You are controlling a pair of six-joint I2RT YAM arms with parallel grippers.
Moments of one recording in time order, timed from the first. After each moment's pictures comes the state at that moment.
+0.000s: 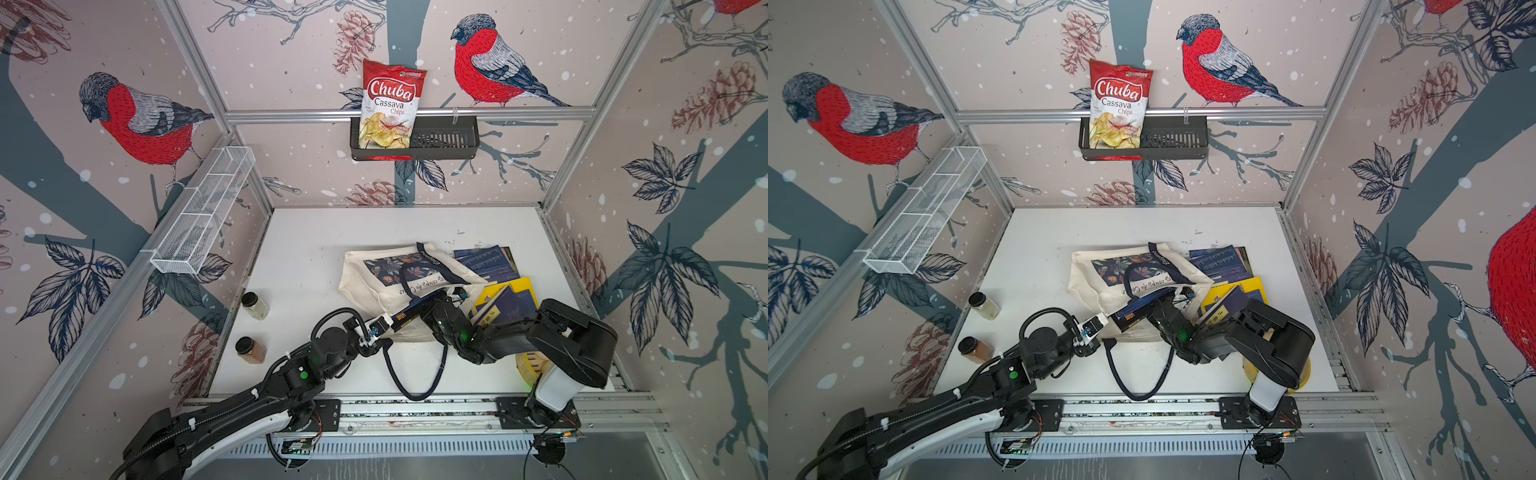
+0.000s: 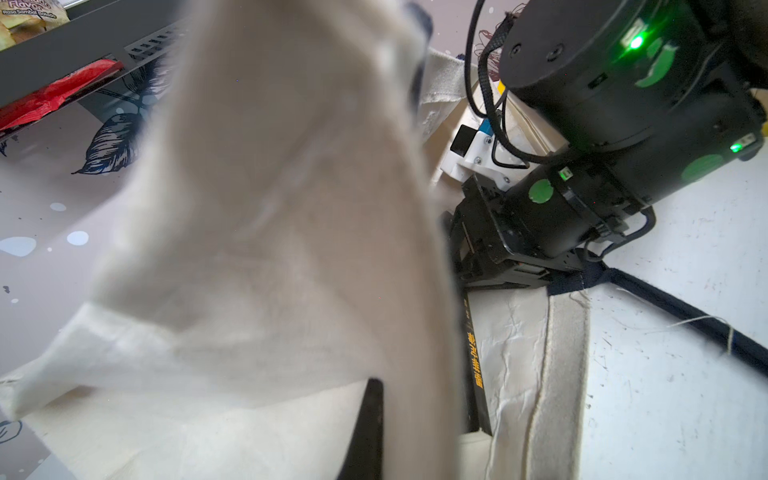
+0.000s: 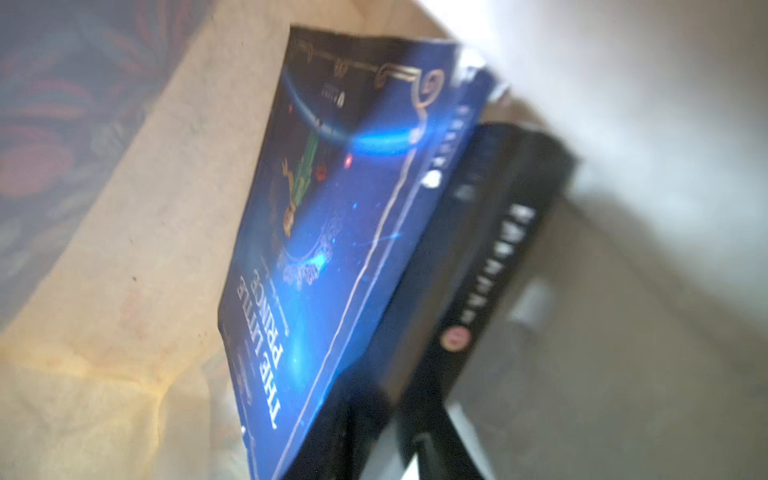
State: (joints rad) left arm -0.95 0.65 0.18 0.26 -0.16 0.42; right arm 0.98 1.69 0.49 0.66 0.33 1.35
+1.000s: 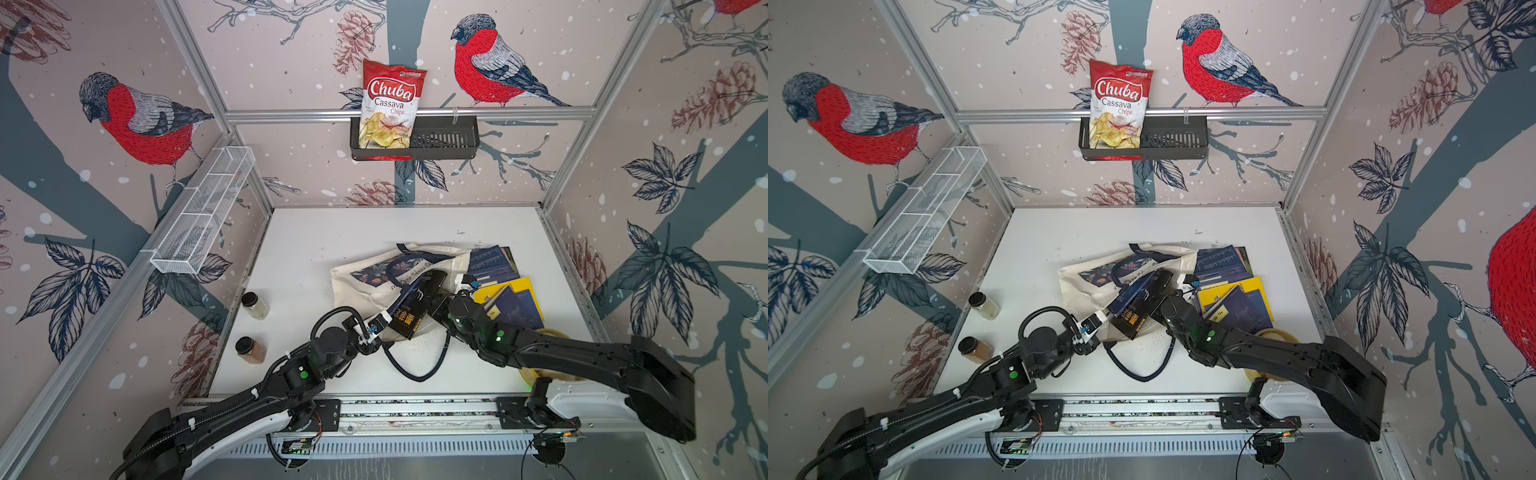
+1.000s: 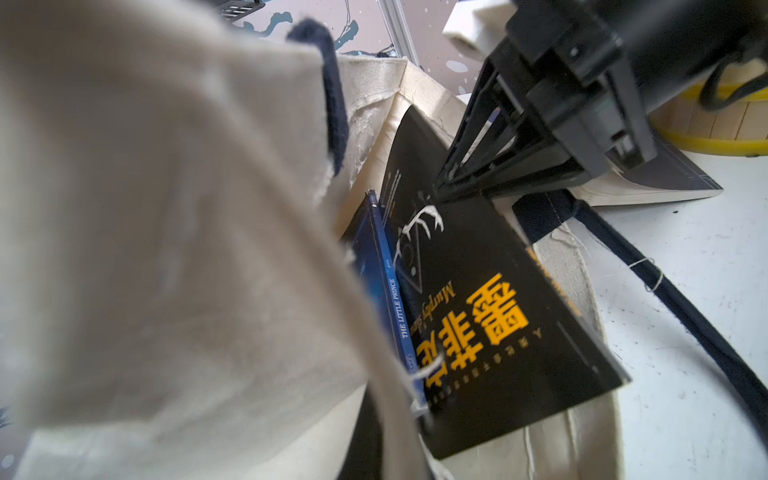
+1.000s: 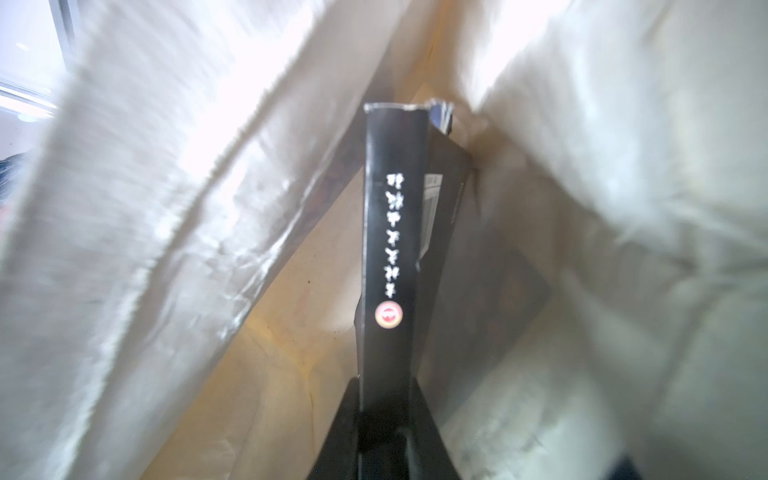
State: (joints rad) left arm -0.95 0.66 0.19 0.27 -0.20 0.39; right arm 1.06 1.18 0.55 0.18 0.39 1.21
